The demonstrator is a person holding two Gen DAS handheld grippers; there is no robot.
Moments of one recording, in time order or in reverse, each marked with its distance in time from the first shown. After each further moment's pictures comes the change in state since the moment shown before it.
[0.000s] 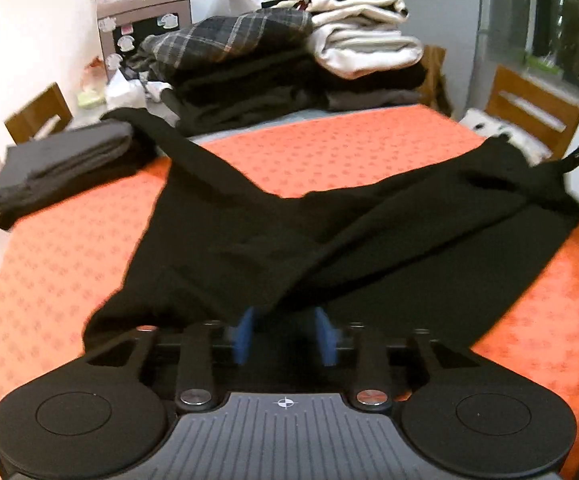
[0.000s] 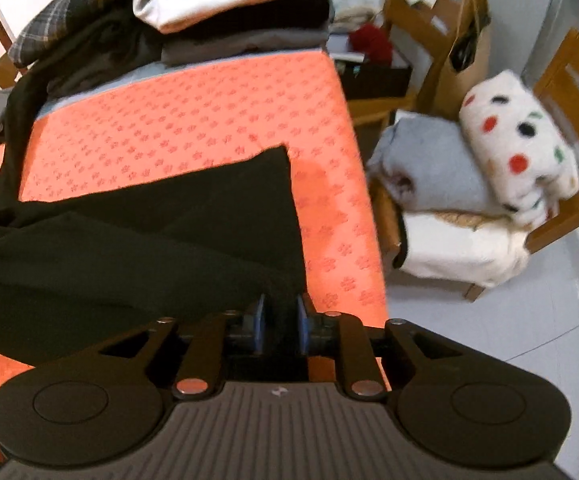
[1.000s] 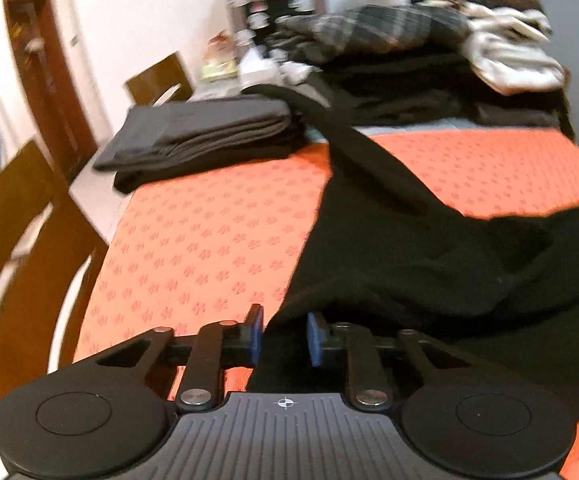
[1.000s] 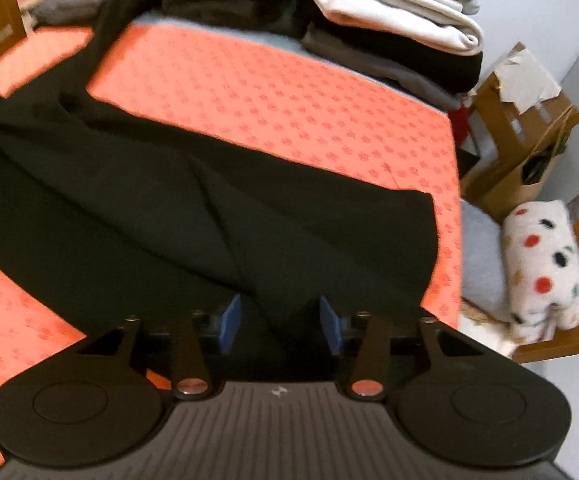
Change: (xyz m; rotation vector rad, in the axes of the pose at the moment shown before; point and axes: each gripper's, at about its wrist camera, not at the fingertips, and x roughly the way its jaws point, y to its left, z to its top) left arm 0.016 0.080 0.011 -0.188 0.035 0.338; right arm 0.031 0.115 -0.018 -0.459 0.005 -0.078
